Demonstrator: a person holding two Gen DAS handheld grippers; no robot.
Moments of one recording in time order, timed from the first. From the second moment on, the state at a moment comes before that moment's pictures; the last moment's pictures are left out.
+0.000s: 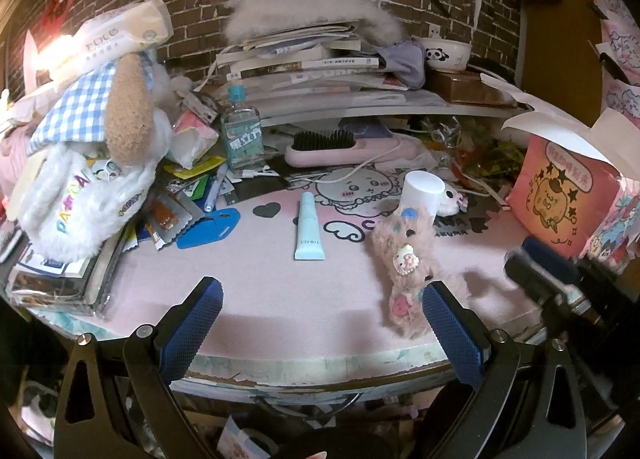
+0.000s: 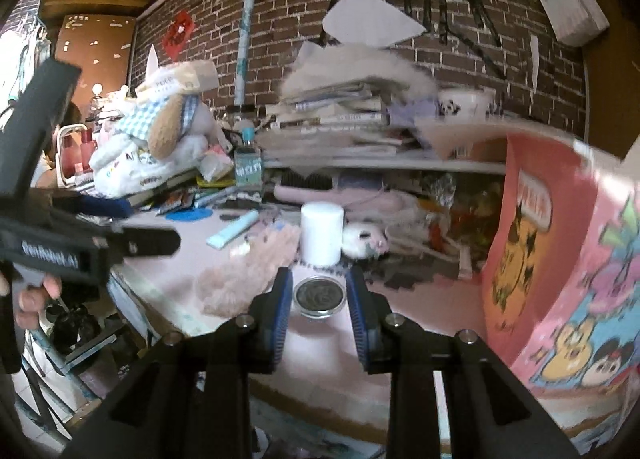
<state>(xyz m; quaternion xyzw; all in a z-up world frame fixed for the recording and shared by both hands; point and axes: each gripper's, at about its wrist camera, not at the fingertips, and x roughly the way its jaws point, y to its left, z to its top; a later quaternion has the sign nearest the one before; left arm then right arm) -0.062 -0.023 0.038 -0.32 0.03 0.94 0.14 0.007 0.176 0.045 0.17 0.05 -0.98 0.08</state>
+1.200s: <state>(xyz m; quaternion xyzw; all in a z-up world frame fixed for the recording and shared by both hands) -0.061 0.002 0.040 -0.32 0.05 0.93 0.17 -0.016 0.272 0.203 0.19 0.05 -0.98 0.01</state>
